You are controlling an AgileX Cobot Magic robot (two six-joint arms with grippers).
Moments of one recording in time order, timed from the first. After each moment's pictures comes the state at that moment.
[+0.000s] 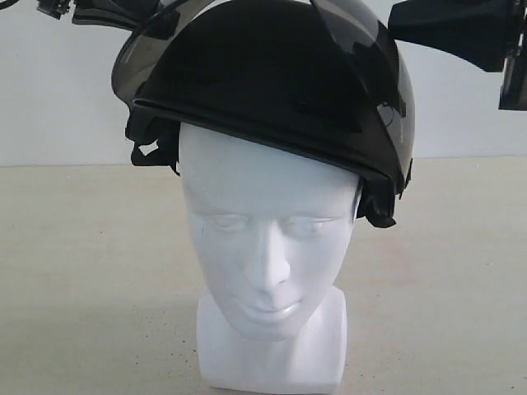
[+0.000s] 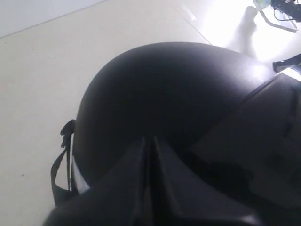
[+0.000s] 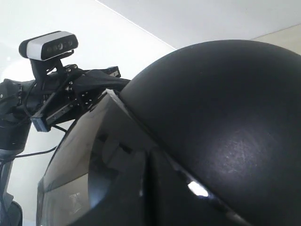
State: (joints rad) left arm -0.05 1.61 -1.71 -0.83 1.22 0.57; right arm -0.05 1.26 -1.02 1.51 1.18 -0.69
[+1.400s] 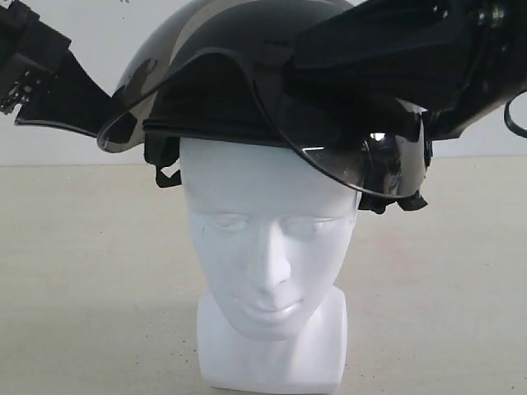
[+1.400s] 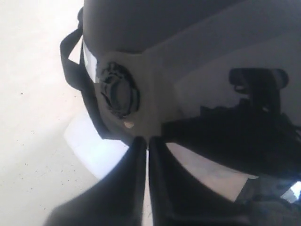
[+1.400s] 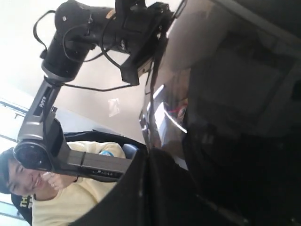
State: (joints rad) left arm -0.06 1.37 -1.30 -0.75 1.16 0.58; right arm 0.19 1.25 -1.03 1.42 1.30 -0.65
